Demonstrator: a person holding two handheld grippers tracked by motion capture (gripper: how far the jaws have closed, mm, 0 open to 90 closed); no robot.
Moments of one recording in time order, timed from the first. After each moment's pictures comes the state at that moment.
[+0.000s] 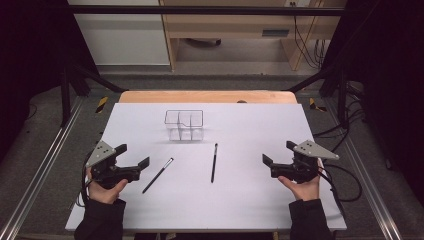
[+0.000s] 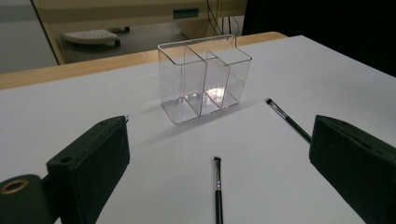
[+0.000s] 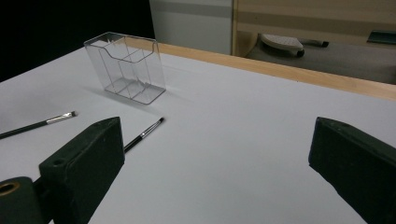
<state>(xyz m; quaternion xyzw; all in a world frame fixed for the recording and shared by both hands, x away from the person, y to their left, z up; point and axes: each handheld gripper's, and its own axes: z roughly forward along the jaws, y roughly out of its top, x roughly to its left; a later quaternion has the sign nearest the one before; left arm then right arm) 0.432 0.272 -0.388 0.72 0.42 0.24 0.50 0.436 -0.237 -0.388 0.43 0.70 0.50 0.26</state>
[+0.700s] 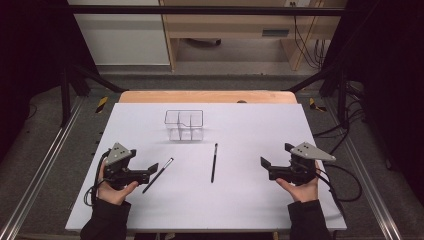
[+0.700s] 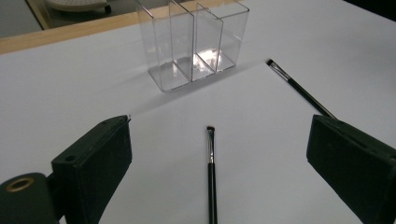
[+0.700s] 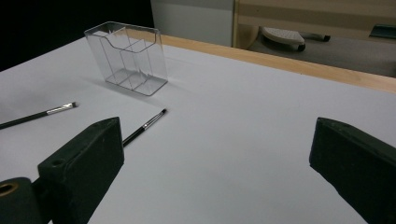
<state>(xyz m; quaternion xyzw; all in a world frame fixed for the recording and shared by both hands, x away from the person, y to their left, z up) 0.440 0.251 -0.405 0.77 0.42 0.22 0.44 0.433 -0.231 -0.392 0.43 0.71 0.49 0.26</state>
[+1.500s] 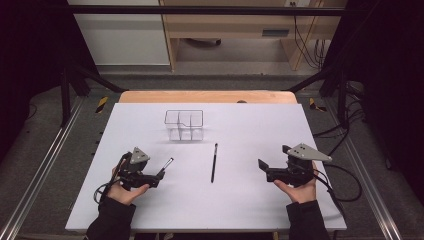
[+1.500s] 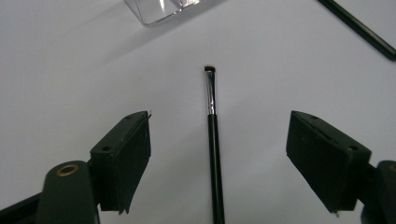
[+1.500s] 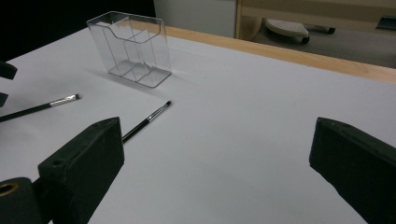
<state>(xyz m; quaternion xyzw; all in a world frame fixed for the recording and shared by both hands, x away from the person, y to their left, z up) 0.457 0.229 -0.437 0.83 0.41 0.19 0.32 0.431 -0.225 -0.395 0.43 0.72 0.48 0.25</state>
